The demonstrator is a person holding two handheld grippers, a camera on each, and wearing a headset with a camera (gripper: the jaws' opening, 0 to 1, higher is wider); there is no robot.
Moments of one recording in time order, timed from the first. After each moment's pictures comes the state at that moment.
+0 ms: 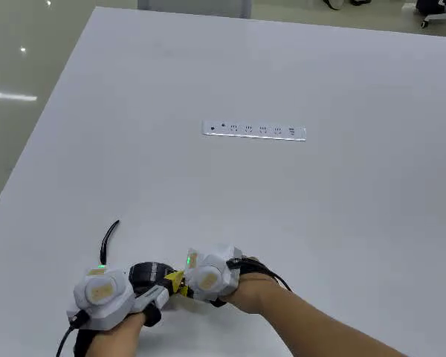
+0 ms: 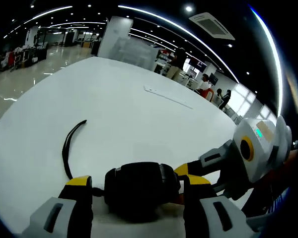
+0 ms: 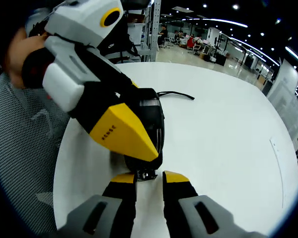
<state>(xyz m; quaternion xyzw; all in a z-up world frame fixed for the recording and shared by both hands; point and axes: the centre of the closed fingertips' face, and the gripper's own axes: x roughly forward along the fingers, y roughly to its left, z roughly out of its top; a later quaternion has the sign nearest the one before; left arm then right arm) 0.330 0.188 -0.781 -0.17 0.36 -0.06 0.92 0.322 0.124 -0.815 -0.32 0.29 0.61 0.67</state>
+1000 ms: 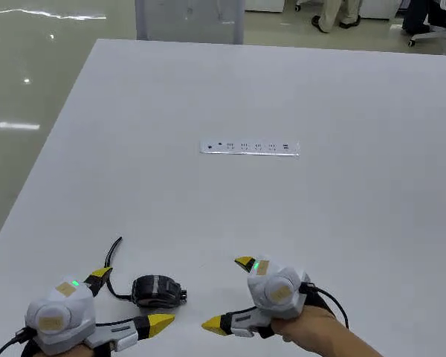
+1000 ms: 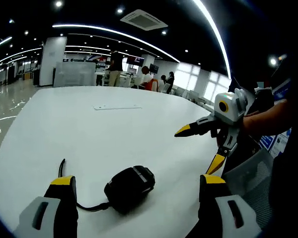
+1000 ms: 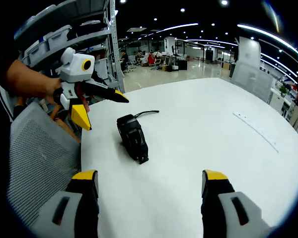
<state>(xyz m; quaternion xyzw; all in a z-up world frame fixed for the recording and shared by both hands) 0.306 0.185 -0.727 -0.06 0.28 -0.30 0.91 0.306 0.037 -0.740 -0.17 0.29 0.53 0.78</state>
